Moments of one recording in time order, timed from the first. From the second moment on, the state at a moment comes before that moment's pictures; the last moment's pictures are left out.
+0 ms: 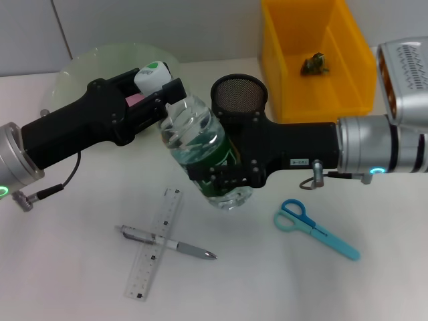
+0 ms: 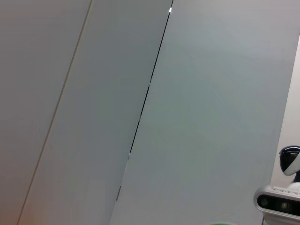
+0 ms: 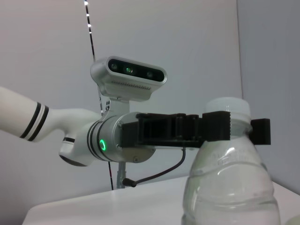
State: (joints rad) left arm -0.56 -2.07 0.94 0.45 1.37 1.63 -1.25; right arm 0.63 2.08 -1.04 -0.54 -1.62 -1.53 1.18
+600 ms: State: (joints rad) left arm -0.55 -2.06 0.94 0.45 1.37 1.63 -1.25; right arm 0.60 2.08 -1.04 -0.58 -1.62 -1.52 1.20
